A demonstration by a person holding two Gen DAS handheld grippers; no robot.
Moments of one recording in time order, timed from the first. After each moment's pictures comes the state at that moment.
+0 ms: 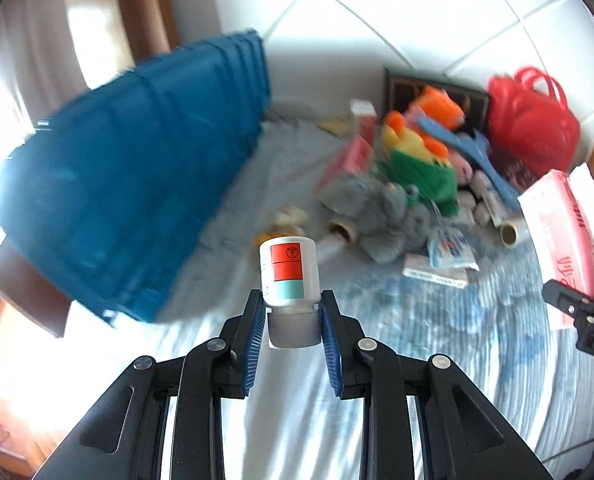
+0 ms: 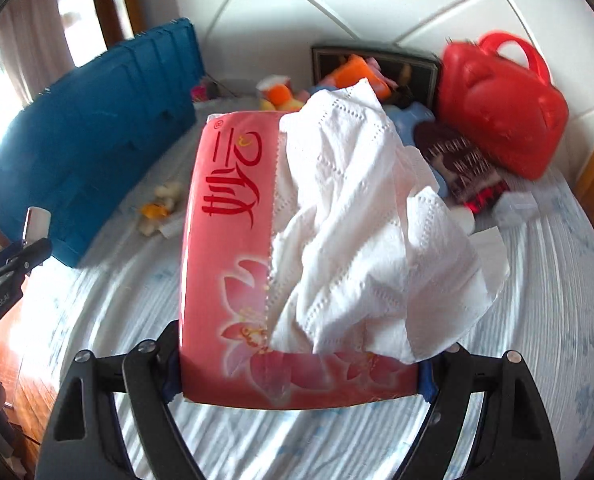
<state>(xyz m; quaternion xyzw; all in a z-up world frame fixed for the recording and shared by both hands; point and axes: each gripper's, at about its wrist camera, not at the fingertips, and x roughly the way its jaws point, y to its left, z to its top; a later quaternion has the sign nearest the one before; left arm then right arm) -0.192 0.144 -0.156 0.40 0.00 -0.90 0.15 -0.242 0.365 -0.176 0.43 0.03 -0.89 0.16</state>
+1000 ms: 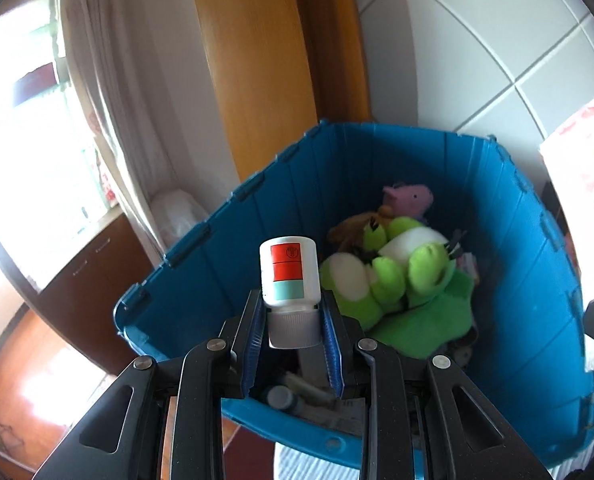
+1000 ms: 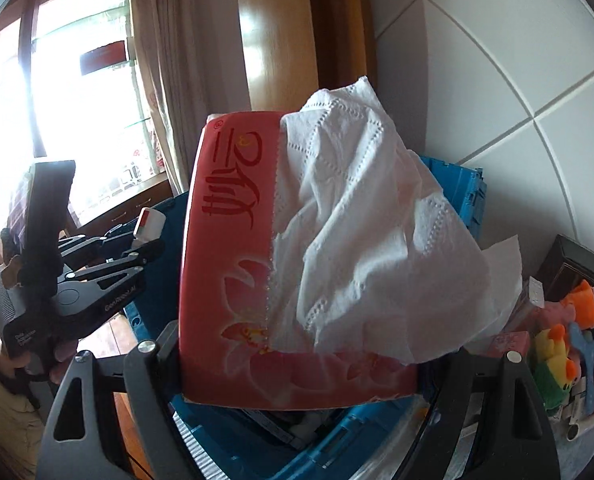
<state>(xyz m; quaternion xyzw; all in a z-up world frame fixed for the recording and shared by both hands) -0.205 -0.288 -0.038 0.34 0.01 -0.91 0.24 -0.268 -0.102 -0.014 0.30 0.08 -0.89 0.33</state>
